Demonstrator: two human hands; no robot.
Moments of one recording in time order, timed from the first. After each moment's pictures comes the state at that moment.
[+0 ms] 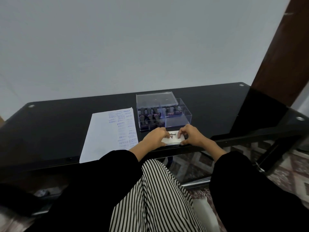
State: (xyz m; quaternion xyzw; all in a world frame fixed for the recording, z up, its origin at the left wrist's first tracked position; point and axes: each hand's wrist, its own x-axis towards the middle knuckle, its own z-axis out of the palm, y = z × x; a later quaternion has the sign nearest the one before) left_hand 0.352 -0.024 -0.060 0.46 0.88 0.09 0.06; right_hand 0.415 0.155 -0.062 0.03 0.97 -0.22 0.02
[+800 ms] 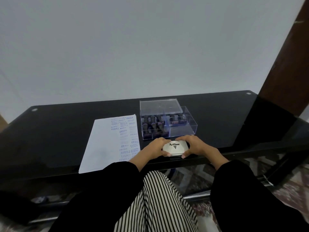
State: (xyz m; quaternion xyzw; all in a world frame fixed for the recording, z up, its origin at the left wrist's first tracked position) left_hand 0.325 -0.025 -0.081 0.38 0.89 0.17 0.17; right_hand 0.384 0.163 -0.073 0.01 0.98 -0.20 0.09
